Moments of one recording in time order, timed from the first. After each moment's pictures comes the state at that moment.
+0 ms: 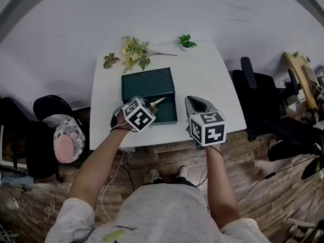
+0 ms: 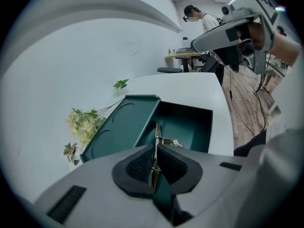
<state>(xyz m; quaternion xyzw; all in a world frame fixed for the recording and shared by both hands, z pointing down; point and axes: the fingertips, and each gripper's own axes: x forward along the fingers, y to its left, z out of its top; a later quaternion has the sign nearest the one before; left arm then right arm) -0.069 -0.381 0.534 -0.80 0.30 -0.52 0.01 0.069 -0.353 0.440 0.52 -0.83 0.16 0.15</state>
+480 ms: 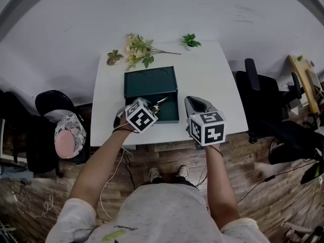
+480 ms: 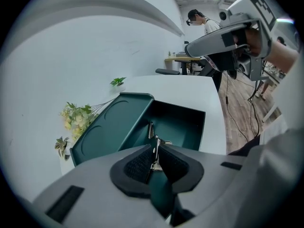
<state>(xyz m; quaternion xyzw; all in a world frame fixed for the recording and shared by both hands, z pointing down) -0.064 -0.365 0.548 -0.81 0.29 -0.51 -0.03 0.061 -0.353 0.447 0.50 -0.84 0.16 0.15</state>
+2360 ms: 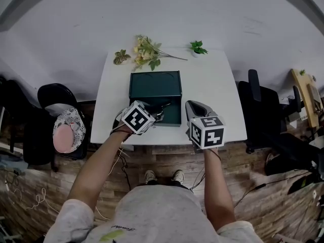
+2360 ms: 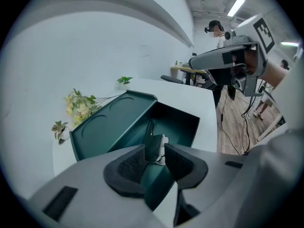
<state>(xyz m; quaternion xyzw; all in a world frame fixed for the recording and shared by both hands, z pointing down) -0.079 -0.352 0.542 -0.83 0.31 -0.45 -0.11 0.049 -0.354 0.444 0.48 -0.85 0.16 0.16</state>
